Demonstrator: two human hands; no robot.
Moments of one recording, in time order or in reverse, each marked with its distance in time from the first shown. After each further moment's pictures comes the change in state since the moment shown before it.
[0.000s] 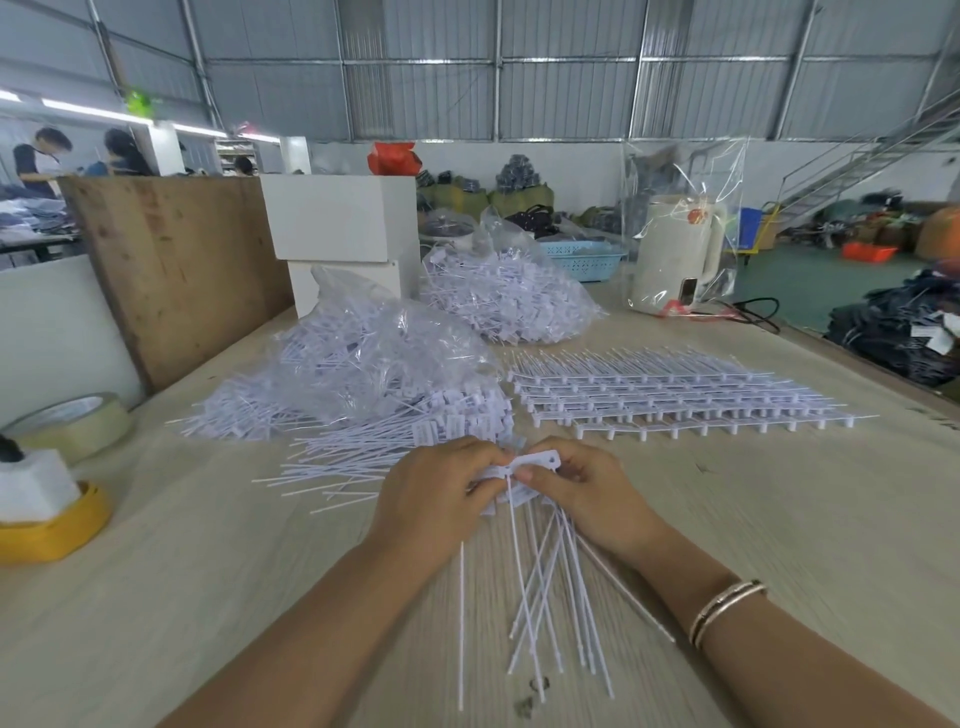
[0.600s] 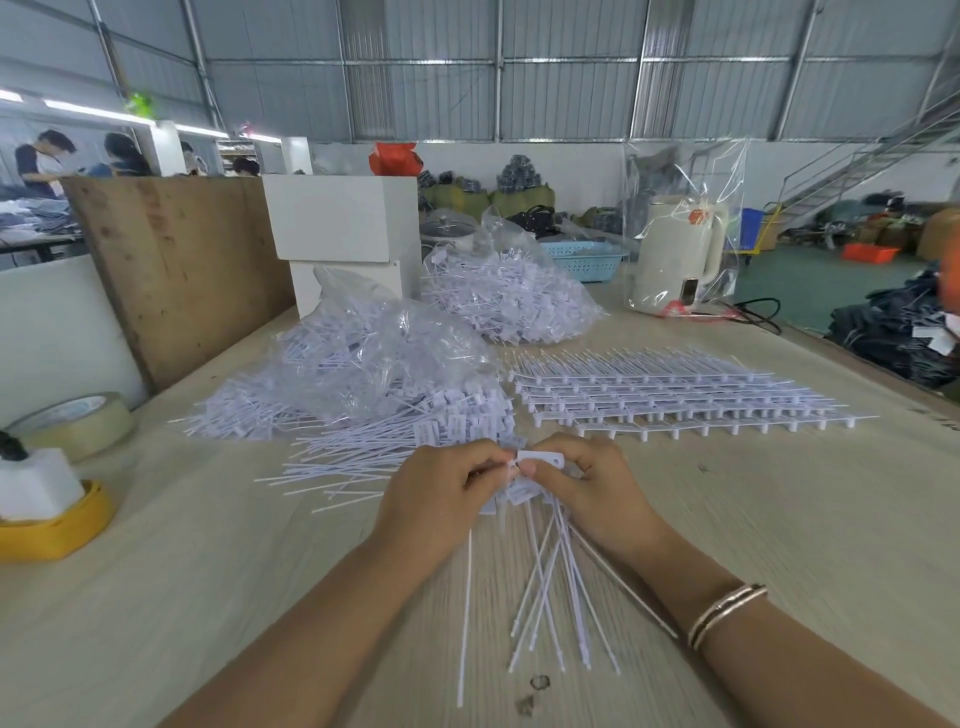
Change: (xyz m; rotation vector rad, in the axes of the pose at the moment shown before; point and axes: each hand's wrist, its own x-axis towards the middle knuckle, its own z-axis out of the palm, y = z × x) left_hand 0.000 -0.005 0.007 -0.281 -0.003 -0.105; right_hand -0.001 -0.004 0.001 -0.258 0.109 -0.071
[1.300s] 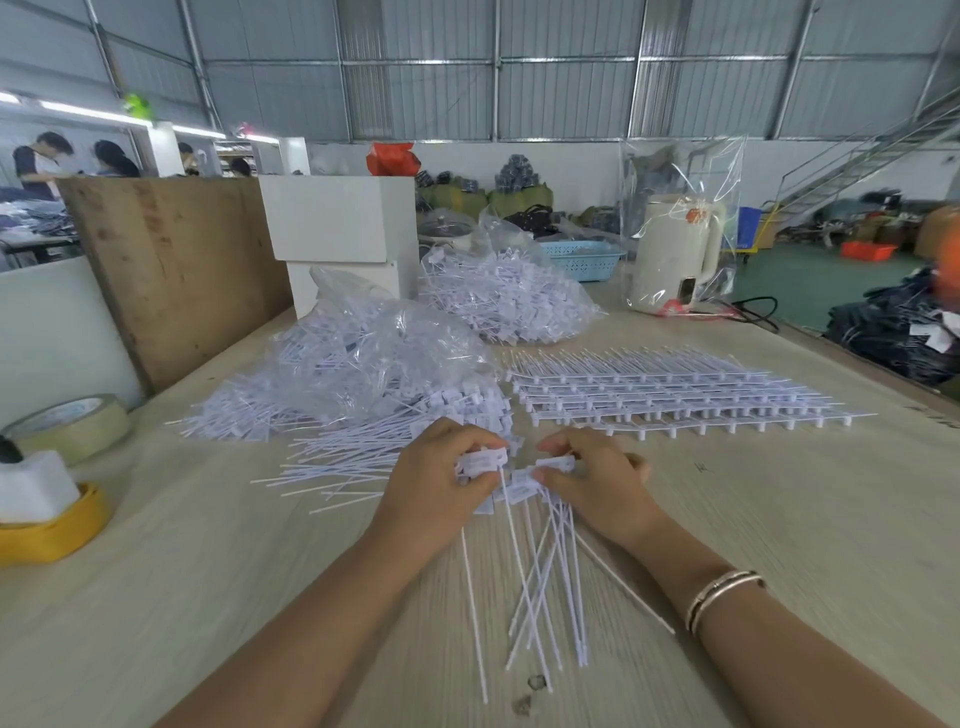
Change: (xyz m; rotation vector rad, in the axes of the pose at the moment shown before) left_hand 0.003 0.002 -0.004 -0.093 0.106 0.041; right_hand 0.008 0.020 -0.007 -0.400 -0.004 0.237
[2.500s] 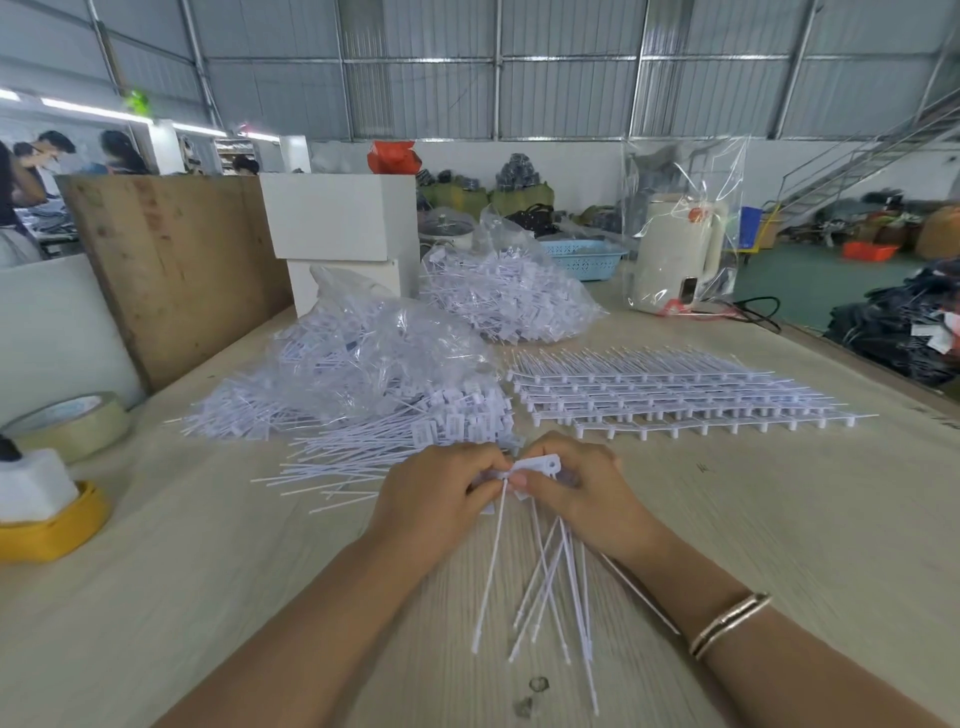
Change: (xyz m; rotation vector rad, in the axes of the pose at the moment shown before) left_hand -0.003 0.002 -0.003 0.360 -0.157 0.072; right_hand -0.015 -0.026 -0.001 0.361 -0.046 -0.214
